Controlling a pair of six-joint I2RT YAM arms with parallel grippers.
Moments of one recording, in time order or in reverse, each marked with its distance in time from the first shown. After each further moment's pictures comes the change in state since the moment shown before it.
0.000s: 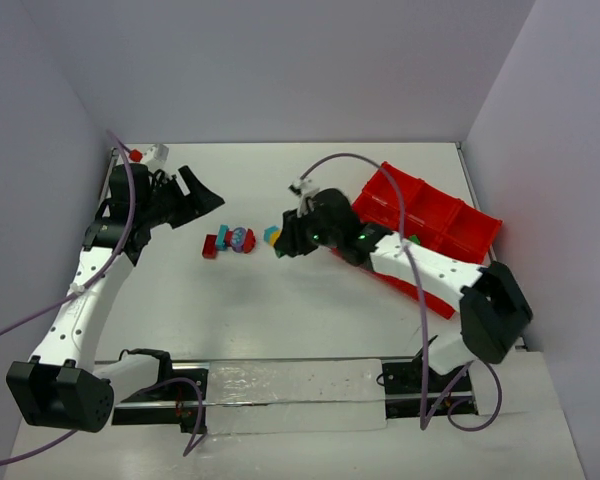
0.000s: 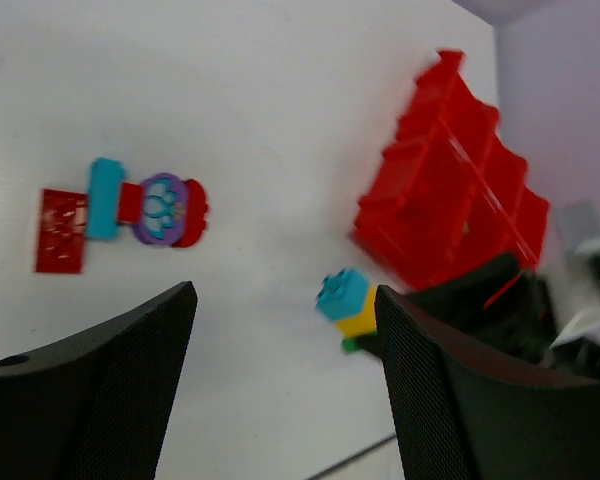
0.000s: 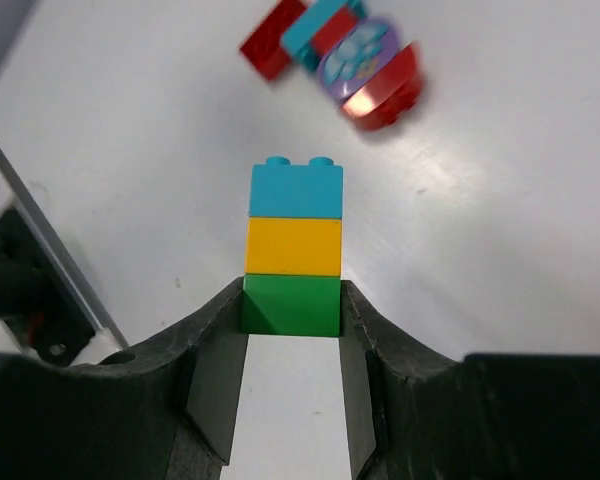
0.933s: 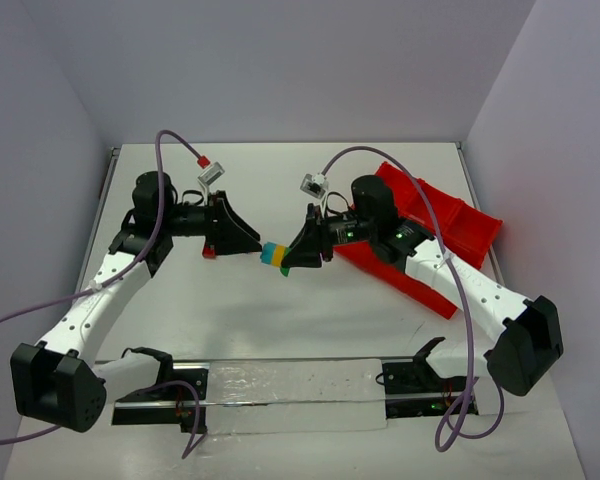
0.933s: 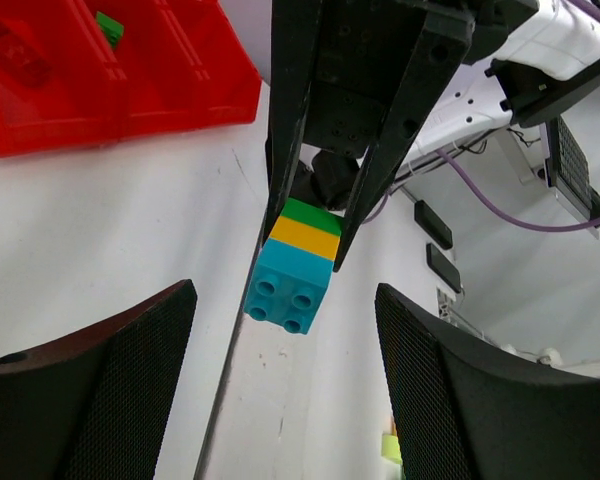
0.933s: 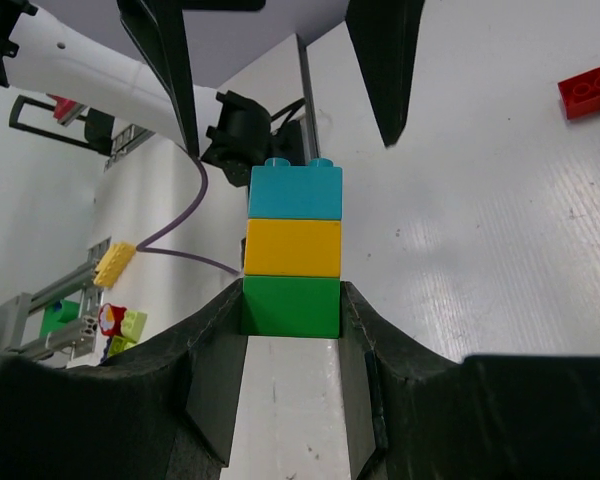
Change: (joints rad) left arm -0.141 0.008 -0.163 0.435 0.880 0.074; right arm -0.147 -0.247 -0.009 -0.029 -0.717 -0.024
